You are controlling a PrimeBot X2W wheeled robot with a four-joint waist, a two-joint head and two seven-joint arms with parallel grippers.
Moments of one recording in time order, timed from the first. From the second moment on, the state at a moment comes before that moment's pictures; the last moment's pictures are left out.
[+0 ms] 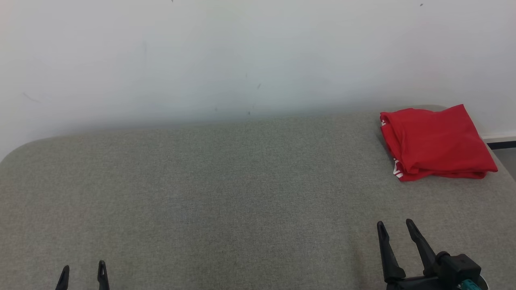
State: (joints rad) left arm 0.13 0.11 0.15 0.15 -0.11 -0.08 -0.26; right arm 0.01 -0.15 0.03 0.23 0.24 0.13 -0.26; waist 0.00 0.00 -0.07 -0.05
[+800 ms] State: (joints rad) left arm 0.14 0.11 0.15 0.14 -0.12 -0.10 -0.26; right arm 0.01 -0.15 0.04 0.24 0.24 0.13 -0.26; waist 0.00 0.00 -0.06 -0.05
